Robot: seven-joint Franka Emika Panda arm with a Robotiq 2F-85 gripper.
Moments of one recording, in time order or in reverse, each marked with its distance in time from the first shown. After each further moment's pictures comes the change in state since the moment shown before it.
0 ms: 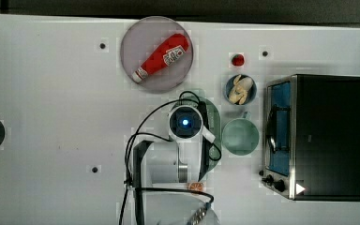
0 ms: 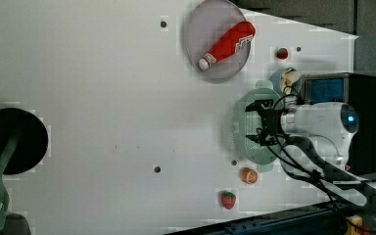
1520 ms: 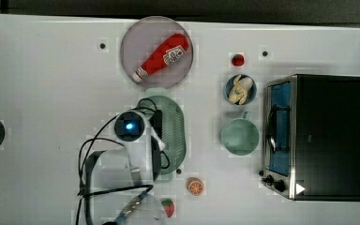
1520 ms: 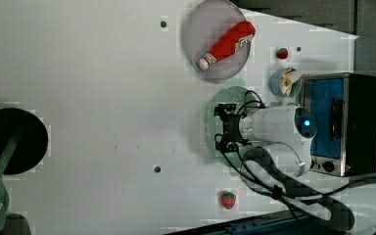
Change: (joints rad) arm 0.223 0.063 0.062 0.033 0.100 0.027 0.311
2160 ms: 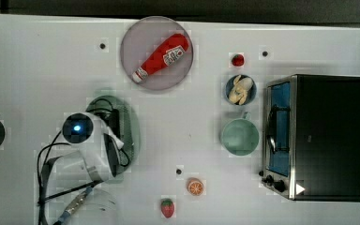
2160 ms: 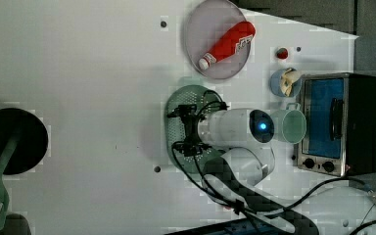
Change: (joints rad) arm 0.182 0.112 0.043 0.158 0.048 -0.023 0.074
